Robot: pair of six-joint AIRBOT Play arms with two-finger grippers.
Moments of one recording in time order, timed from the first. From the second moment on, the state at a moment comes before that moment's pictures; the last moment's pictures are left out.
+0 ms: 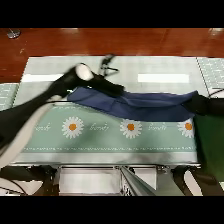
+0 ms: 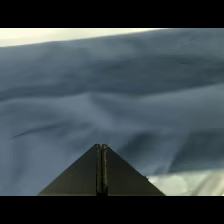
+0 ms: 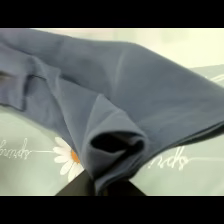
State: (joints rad) left arm -0.60 -1.67 1.42 0.87 -0.89 -1.38; right arm -0.23 -0.64 0.87 -1.04 1.34 1.51
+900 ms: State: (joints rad) left arm -0.55 -1.83 1.72 0.79 -1.11 -1.46; right arm -0.21 -0.65 0.88 -0.85 1.30 1.50
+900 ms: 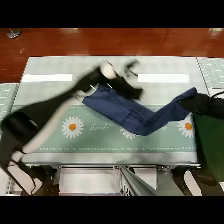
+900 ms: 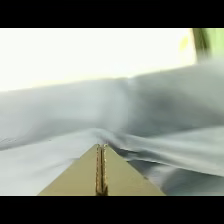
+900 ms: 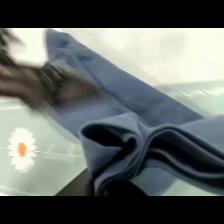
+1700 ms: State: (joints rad) left arm 0.04 -0.80 1.02 0.77 -1.12 -1.33; right arm 0.48 -1.82 1.76 -0.84 1.08 1.57
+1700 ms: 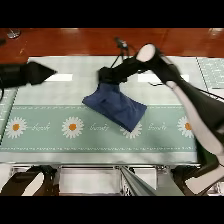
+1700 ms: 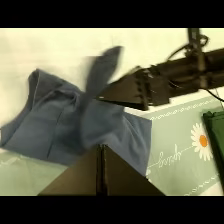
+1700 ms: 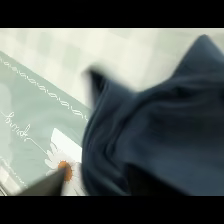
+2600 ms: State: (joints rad) left arm 0.04 -0.74 0.77 0.75 -1.00 -1.29; right arm 0.15 -0.98 0.52 -0.90 0.74 1.77
